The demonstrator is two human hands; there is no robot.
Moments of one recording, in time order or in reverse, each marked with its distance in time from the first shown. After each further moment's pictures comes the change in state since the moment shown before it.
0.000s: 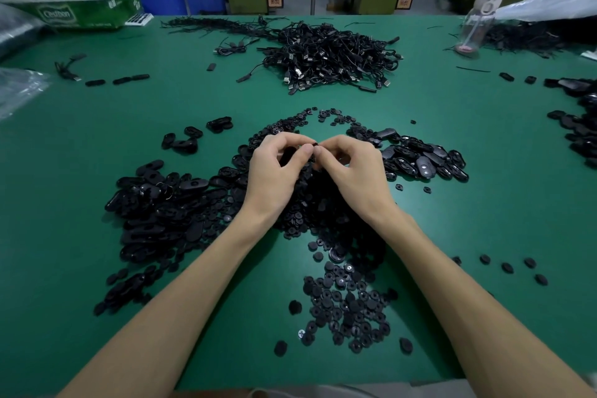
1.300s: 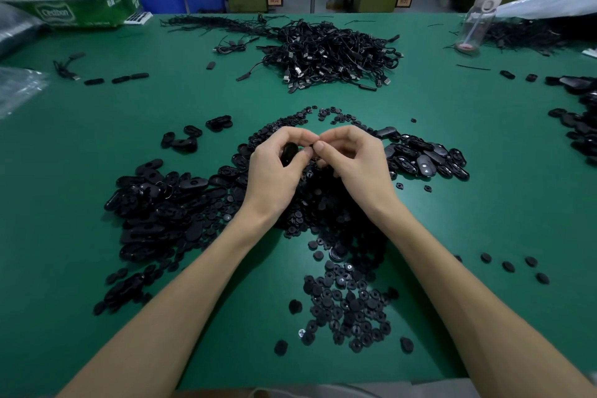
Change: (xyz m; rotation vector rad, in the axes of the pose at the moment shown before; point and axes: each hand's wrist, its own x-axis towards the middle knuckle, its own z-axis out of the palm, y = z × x) left_hand -0.001 -0.002 0.000 0.057 -0.019 0.106; right_hand 0.000 -0.003 -0.004 0.306 -0.007 0.129
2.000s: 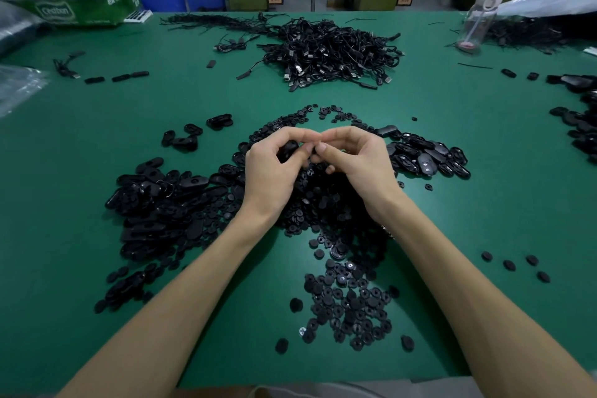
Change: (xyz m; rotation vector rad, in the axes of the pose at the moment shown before) left_hand -0.001 -0.001 0.000 -0.086 0.036 0.048; right_hand 0.001 -0.002 -0.003 0.212 -0.060 0.119
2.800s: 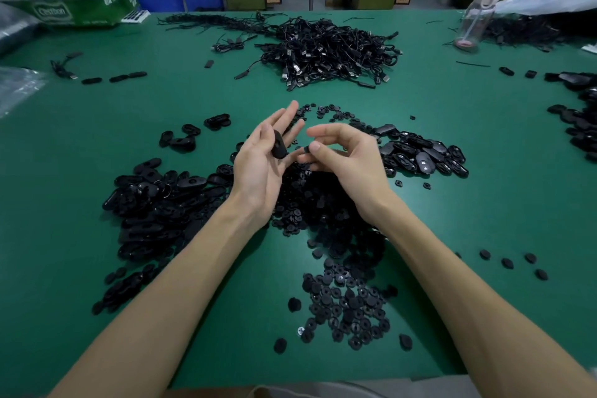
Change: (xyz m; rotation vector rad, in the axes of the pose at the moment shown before) left_hand 0.010 0.006 -0.007 -0.665 -0.041 -0.383; right_hand -0.003 0.000 0.010 0.056 -0.035 -0.069
